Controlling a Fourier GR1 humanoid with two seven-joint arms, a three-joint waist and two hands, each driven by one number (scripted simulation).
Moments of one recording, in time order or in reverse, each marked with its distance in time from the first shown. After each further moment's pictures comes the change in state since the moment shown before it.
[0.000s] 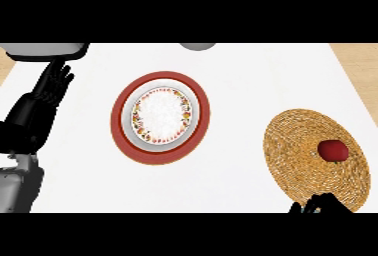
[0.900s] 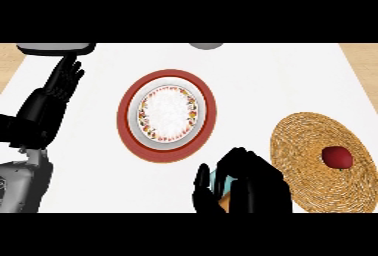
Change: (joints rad) left arm -0.040 -0.033 -0.018 0.009 -0.026 -0.017 0.005; right arm -0.623 0.196 0.360 0.022 0.039 0.057 0.198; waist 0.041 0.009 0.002
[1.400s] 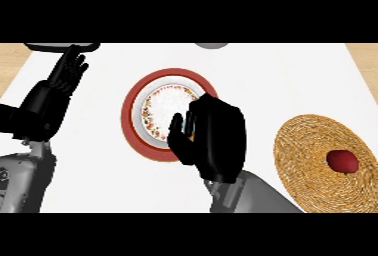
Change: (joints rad) left arm -0.053 -0.008 0.002 0.023 0.001 -0.012 0.015; right arm -0.400 0.005 -0.148 0.409 -0.297 -0.151 0.012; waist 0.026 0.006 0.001
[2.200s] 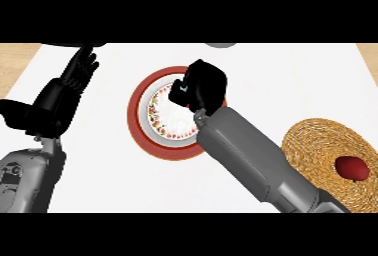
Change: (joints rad) left arm -0.030 -0.028 -0.024 0.027 -0.019 -0.013 -0.014; right arm -0.372 0.002 -0.068 0.726 -0.350 -0.323 -0.089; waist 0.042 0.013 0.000
